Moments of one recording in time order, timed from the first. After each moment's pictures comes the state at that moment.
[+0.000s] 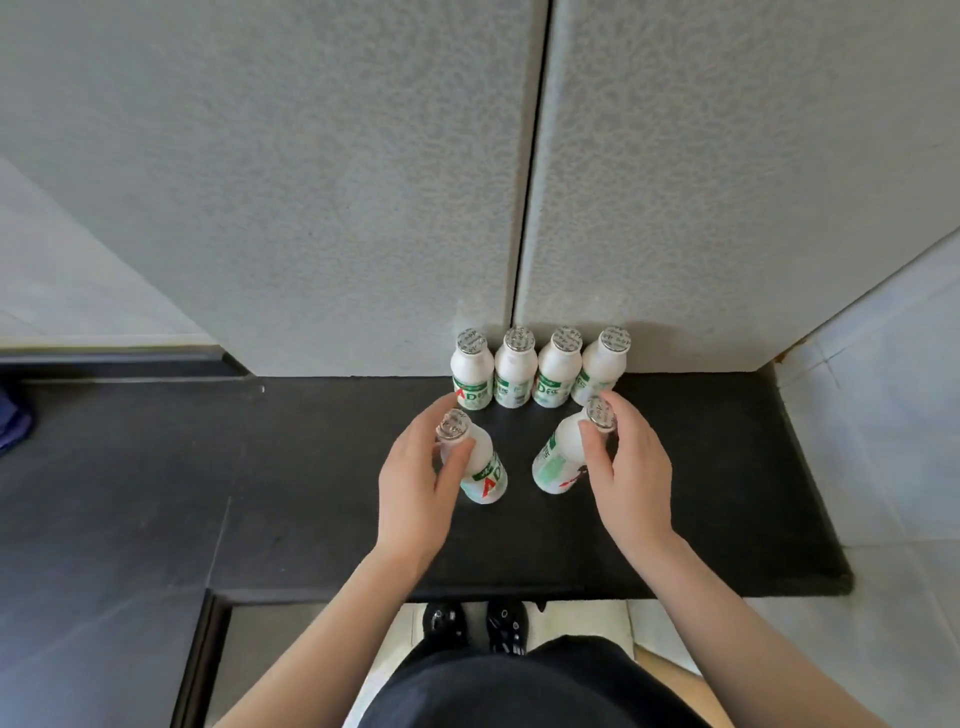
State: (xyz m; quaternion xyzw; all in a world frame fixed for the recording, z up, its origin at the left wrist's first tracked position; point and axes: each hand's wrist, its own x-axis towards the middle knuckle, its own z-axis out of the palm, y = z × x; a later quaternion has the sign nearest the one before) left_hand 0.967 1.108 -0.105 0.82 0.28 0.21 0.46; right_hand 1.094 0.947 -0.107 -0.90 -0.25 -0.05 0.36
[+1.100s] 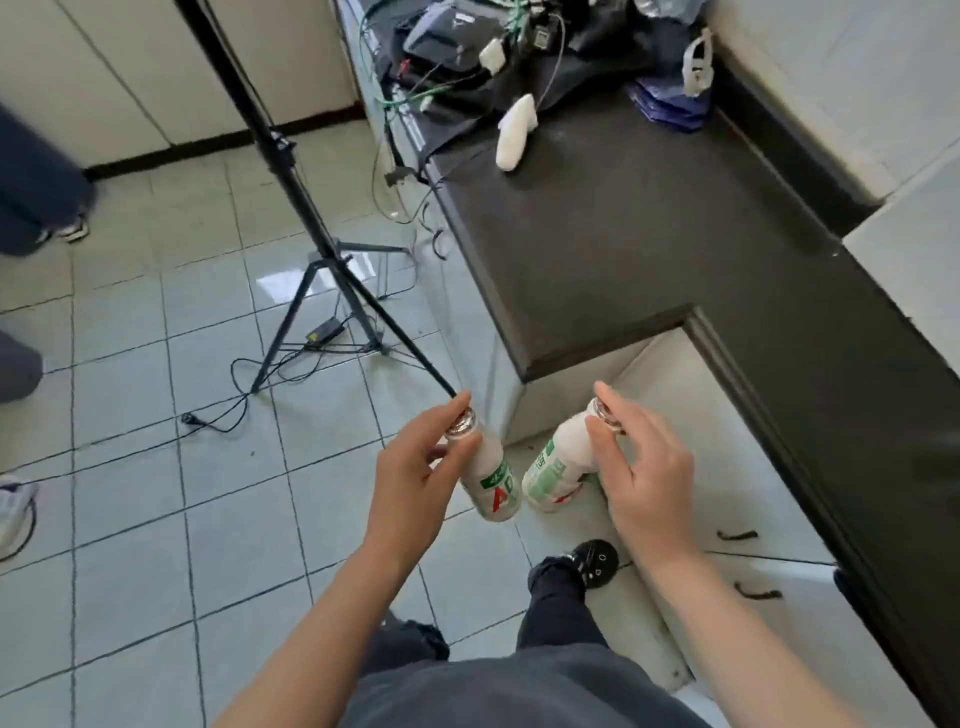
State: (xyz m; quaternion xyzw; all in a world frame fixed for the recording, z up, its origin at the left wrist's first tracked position) left_hand 0.530 0.901 -0.110 0.46 0.64 0.49 0.37; right_hand 0.727 0.953 -0.108 -0.55 -0.70 0.24 0.37
